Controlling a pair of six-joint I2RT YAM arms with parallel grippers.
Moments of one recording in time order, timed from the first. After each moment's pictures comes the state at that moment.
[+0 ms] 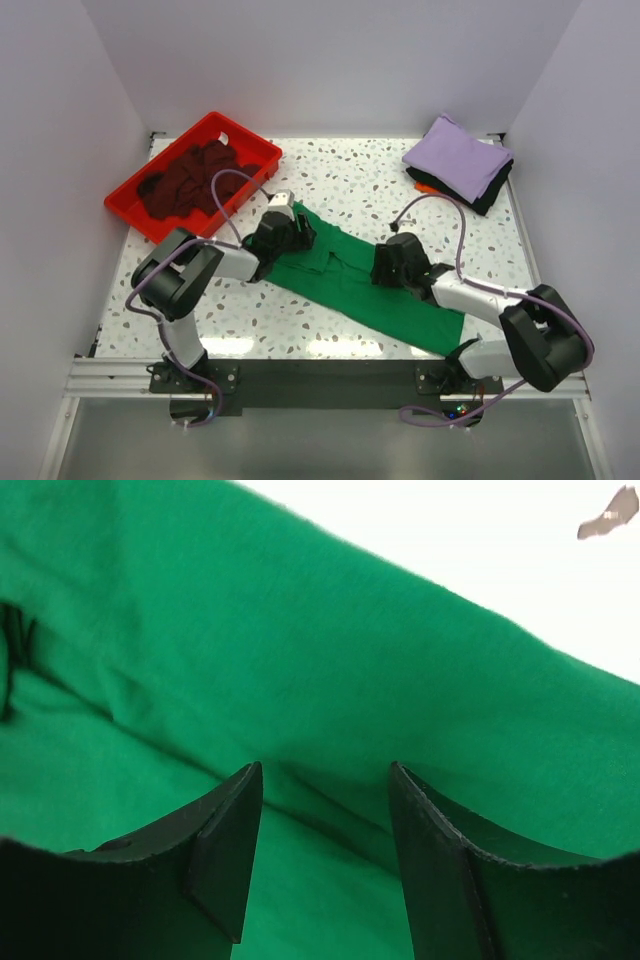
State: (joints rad) left arm -0.56 1.79 0.68 0.63 -0.12 -0.52; right arm 0.58 1.34 0.53 -0.02 0.19 0.54
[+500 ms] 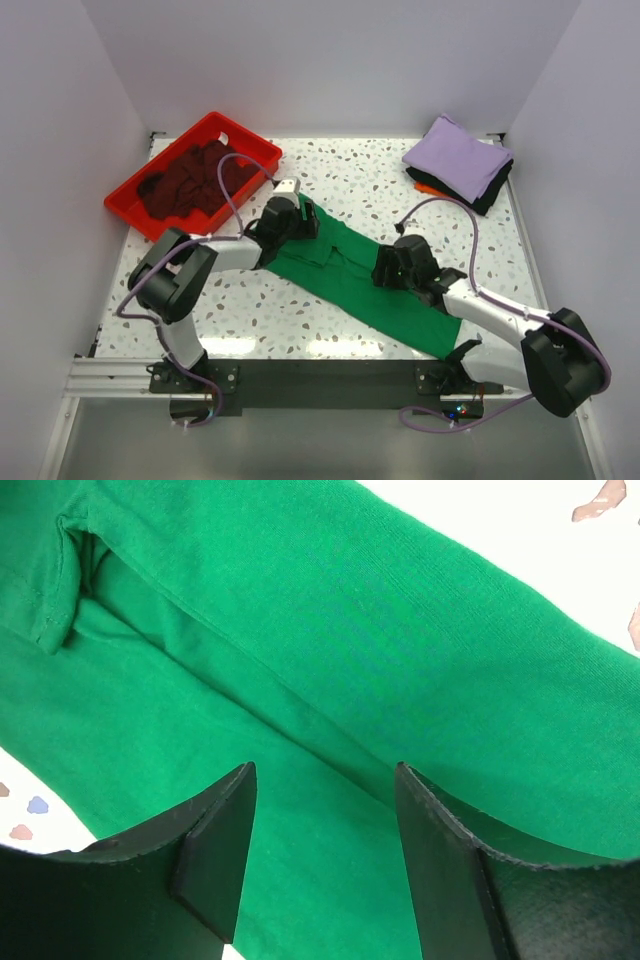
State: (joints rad) left arm -0.56 1.82 0.86 0.45 -0.14 -0.45; right arm 0.58 1.18 0.51 -0.12 0.15 0.56
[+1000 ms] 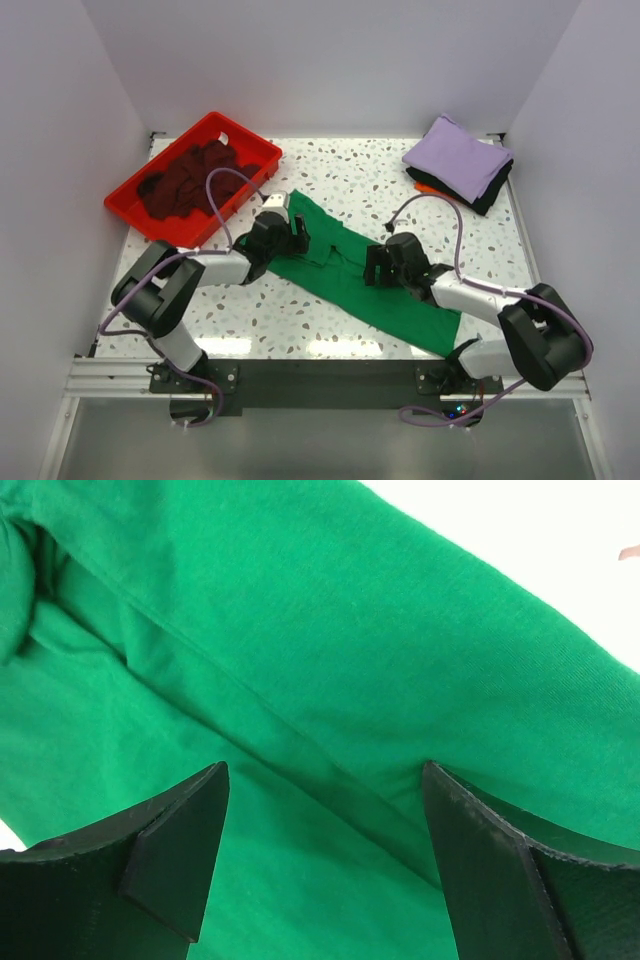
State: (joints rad) left arm -0.56 1.66 0.69 0.43 -0.16 -0.47; right arm 0.58 1.33 0.52 -0.01 0.14 0.49
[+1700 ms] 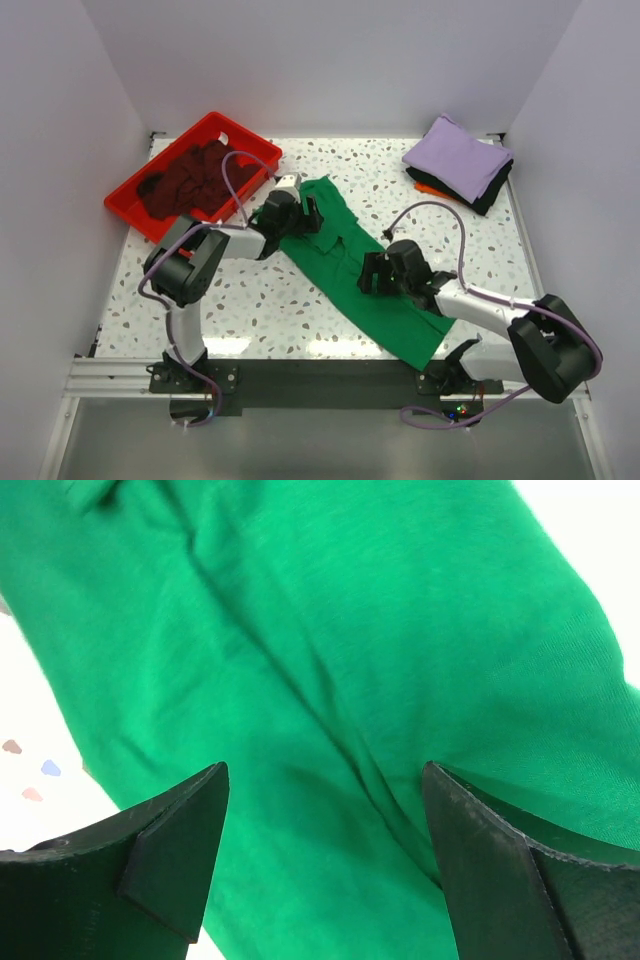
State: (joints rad) left arm -0.51 1.92 0.92 0.49 -0.04 -0.48; right arm 0.61 1.26 0.47 -0.01 0.05 0.55
